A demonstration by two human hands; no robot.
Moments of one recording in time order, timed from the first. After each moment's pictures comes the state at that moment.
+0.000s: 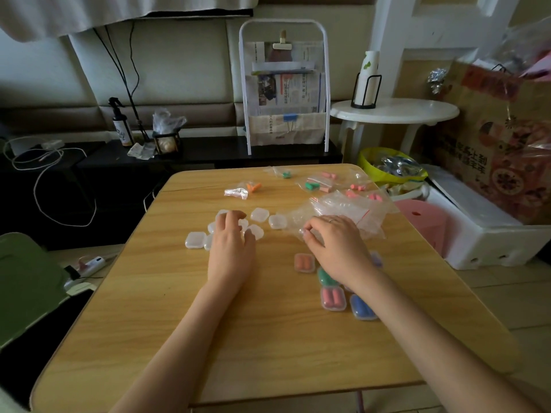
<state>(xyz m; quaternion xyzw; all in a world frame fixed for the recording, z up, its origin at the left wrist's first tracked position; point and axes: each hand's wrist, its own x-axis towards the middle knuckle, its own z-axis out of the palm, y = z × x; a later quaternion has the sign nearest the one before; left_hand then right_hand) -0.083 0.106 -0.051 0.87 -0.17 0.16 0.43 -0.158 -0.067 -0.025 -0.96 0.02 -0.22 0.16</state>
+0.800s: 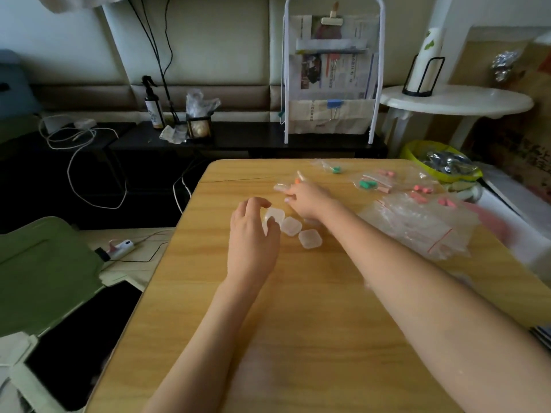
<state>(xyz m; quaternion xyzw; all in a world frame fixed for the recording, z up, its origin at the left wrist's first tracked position) -0.036 0.152 -0.043 0.86 -0.15 0.20 0.44 0.057 -0.006 -0.040 -1.00 0.03 0.01 0.08</state>
